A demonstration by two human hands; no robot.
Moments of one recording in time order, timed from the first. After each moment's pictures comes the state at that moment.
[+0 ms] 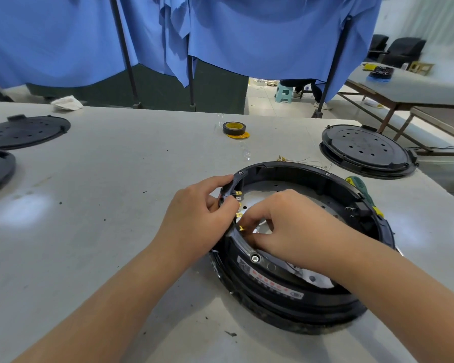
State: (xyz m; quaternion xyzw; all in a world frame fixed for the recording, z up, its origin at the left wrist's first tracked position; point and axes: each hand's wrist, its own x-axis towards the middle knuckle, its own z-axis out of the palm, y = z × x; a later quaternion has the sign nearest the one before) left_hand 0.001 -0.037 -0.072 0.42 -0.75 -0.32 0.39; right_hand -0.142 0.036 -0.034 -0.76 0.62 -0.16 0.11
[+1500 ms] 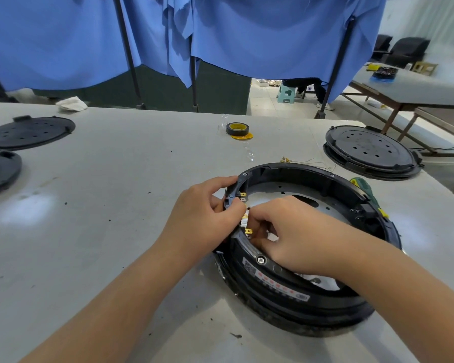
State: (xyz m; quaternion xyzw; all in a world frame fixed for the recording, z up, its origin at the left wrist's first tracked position) left_hand 0.002 -0.040 -0.074 0.38 -0.75 -0.34 0.41; right_hand -0.142 0.038 -0.035 -0.77 0.61 -0.14 0.14
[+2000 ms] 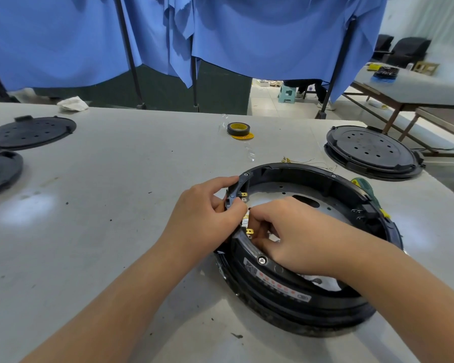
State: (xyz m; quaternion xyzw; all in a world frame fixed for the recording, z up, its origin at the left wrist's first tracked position) left_hand 0.003 -0.041 -0.076 0.38 -0.76 -0.33 0.41; right_hand -0.142 0.038 -0.034 -0.77 0.61 -0.13 0.15
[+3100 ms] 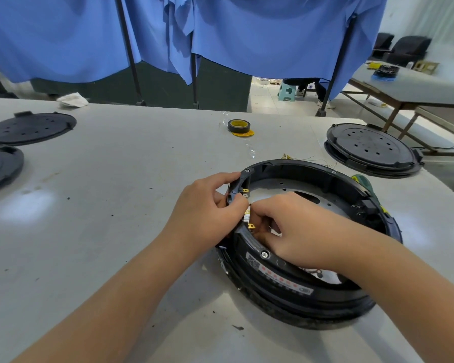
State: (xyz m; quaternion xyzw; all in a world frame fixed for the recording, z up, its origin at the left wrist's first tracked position) left_hand 0.002 -0.040 -0.074 0.38 -0.76 -0.33 0.40; right_hand -0.142 0.037 -0.033 -0.77 0.61 -0.12 0.13
